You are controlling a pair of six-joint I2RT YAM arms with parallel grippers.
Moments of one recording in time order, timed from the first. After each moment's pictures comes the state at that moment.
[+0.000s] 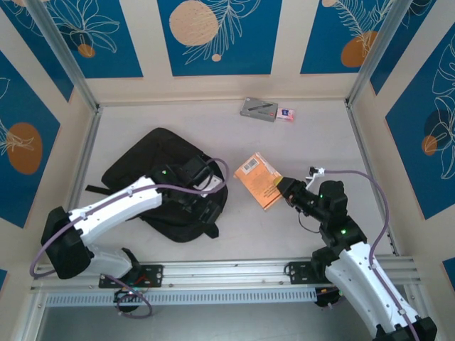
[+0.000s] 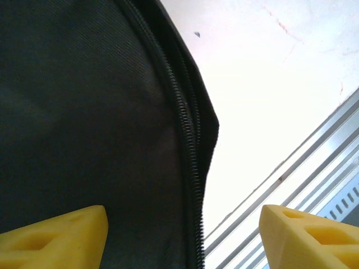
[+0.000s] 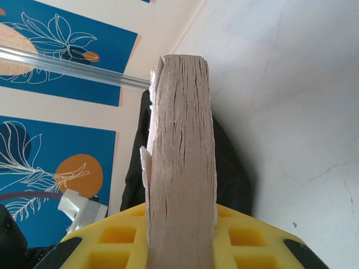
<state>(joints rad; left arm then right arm) -0.89 1.38 1.13 -0.99 0.14 -0.23 0.31 0.49 0.39 -0.20 -0.39 1.13</state>
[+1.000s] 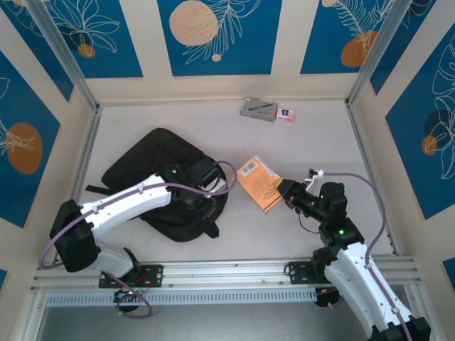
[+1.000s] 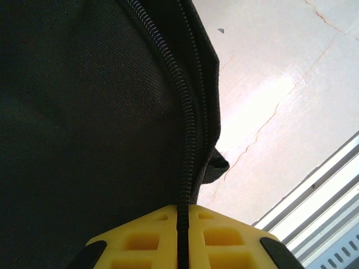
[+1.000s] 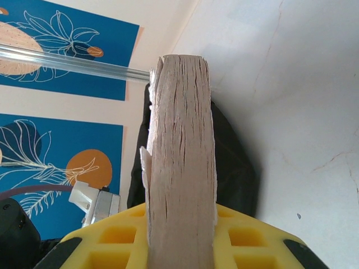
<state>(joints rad) -0.91 1.44 1.16 -1.00 0.05 -0.21 0.26 0.49 0.33 -0.13 -0.49 1.17</state>
